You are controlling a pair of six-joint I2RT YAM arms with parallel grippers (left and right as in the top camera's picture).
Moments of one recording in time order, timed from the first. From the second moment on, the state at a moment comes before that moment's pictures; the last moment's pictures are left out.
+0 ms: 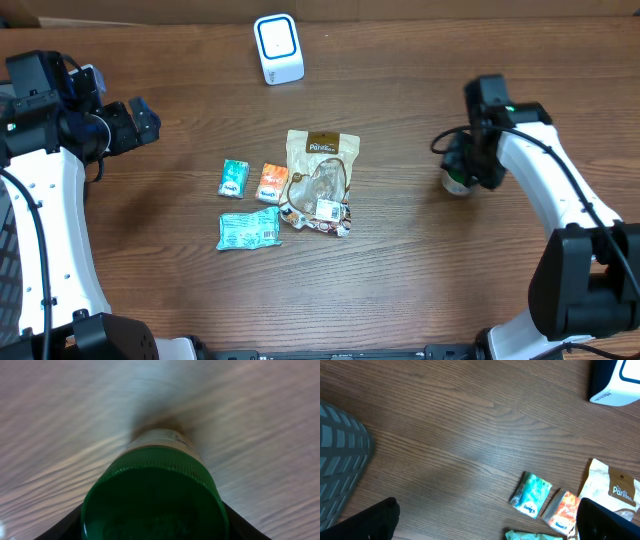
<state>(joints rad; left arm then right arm) 0.32 1.56 1.56 -1.07 0.12 -0.10 0.05 1.75 1.28 -0.98 0.07 0.53</state>
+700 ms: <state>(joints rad) 0.32 1.56 1.56 -1.07 0.12 -0.10 -0.16 1.74 1.20 -0.84 0.03 0.54</state>
